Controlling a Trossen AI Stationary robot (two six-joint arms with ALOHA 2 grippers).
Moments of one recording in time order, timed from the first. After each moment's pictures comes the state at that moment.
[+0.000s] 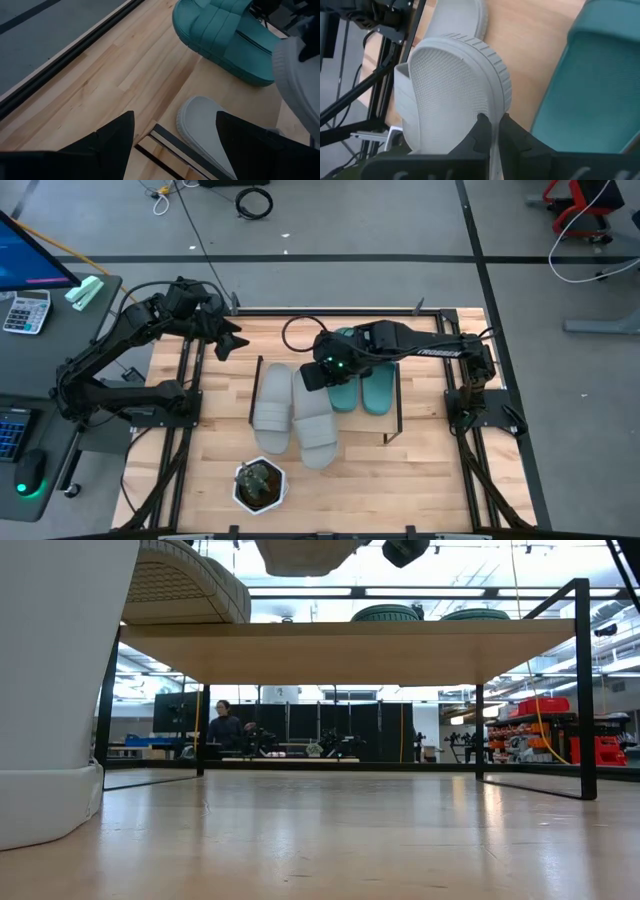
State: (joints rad) left arm 0.63 0.96 1.20 -0.95 0.25 -0.14; right arm 0.01 1.92 2.13 -1.22 -0.01 1.24
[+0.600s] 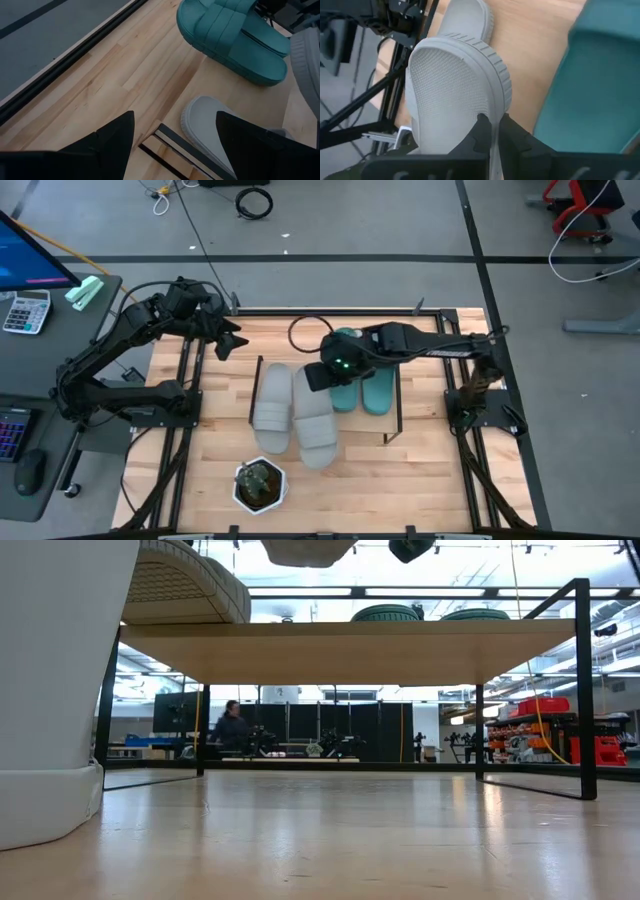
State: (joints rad) left arm 0.63 0.96 1.20 -0.96 0.23 -0.13; right arm 0.03 1.84 2.03 -1.14 0.03 1.25
